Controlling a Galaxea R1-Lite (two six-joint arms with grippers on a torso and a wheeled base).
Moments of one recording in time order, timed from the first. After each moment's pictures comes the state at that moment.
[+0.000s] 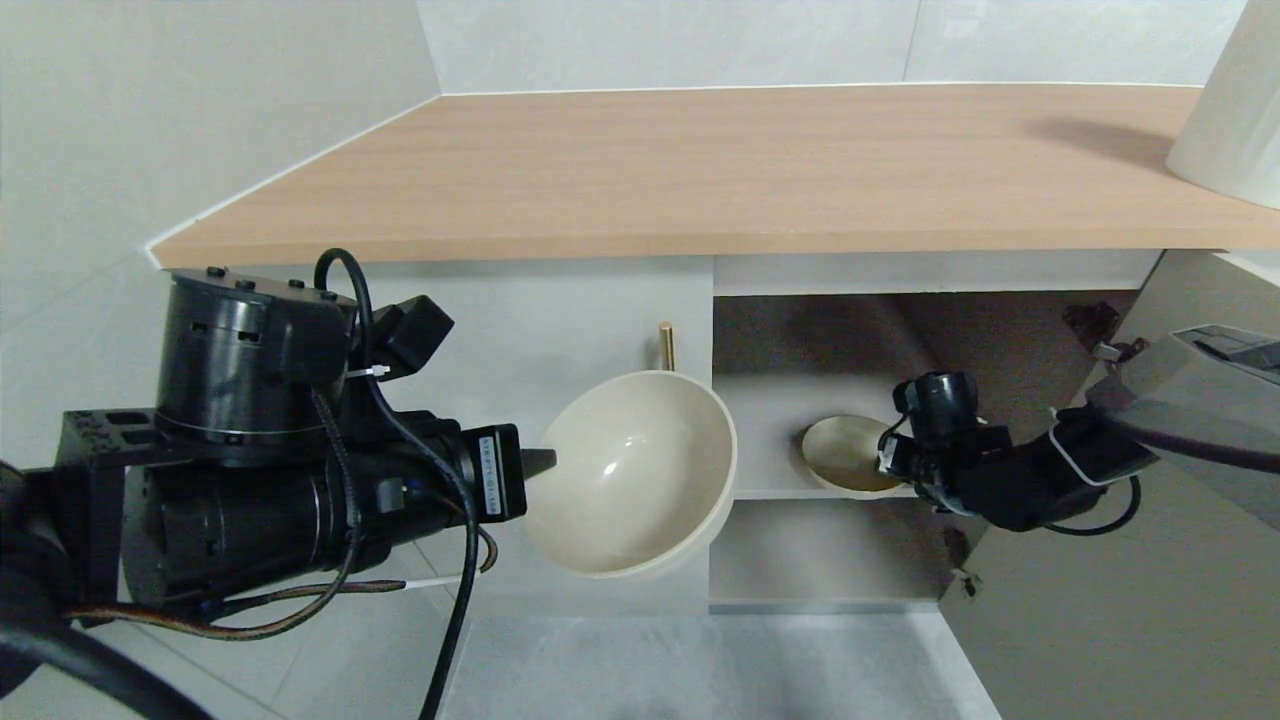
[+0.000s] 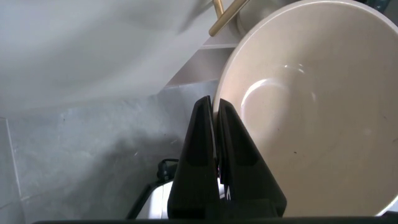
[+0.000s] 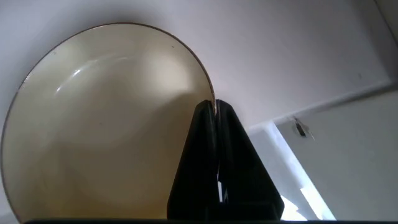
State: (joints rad) left arm -0.57 1.49 -0.85 -0.16 0.01 -0.47; right arm 0.29 2.27 -1.17 -0.48 -0.45 0.49
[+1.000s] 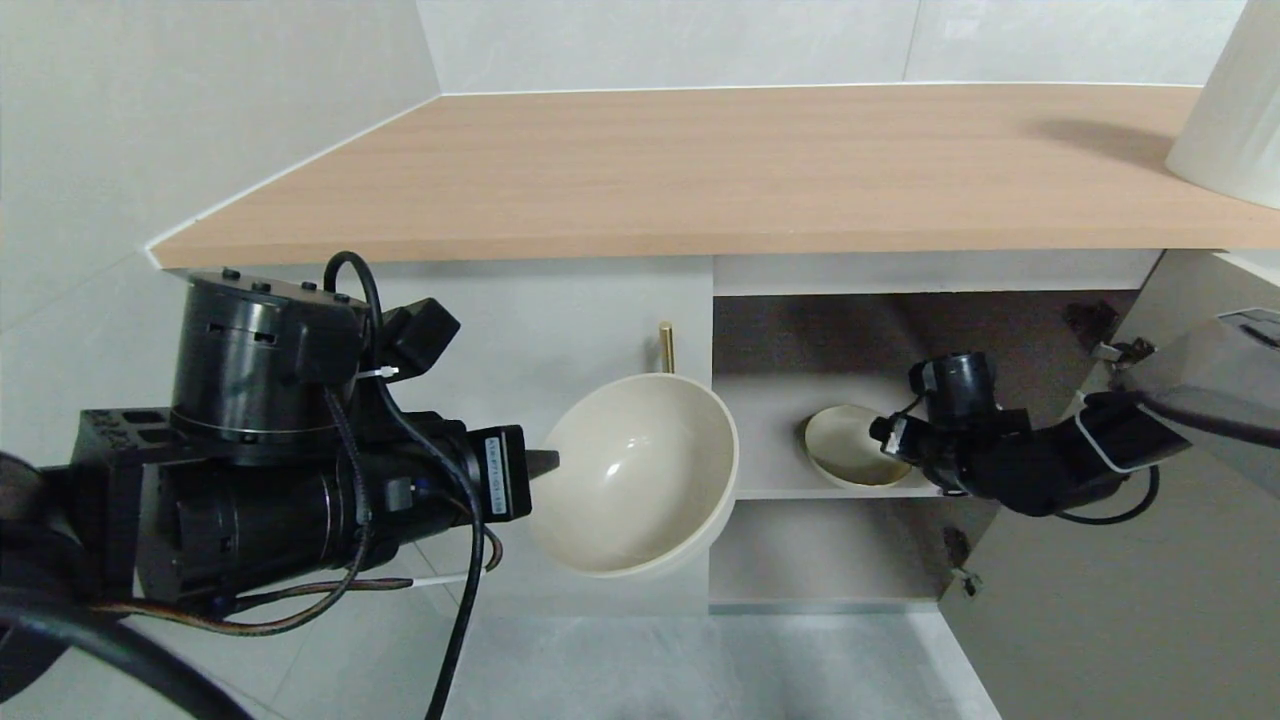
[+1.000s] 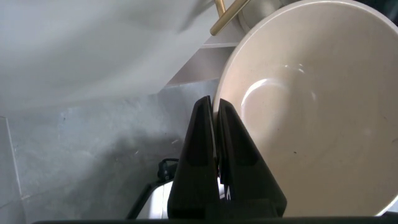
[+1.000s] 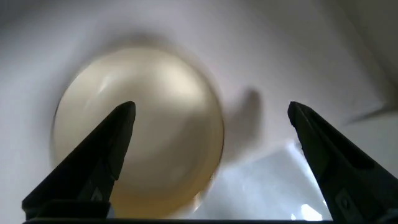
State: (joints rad) left arm -0.57 1.51 -0.86 -0.16 0.01 -0.47; right arm 0.28 2.21 -1.16 -0.47 -0.38 0.54
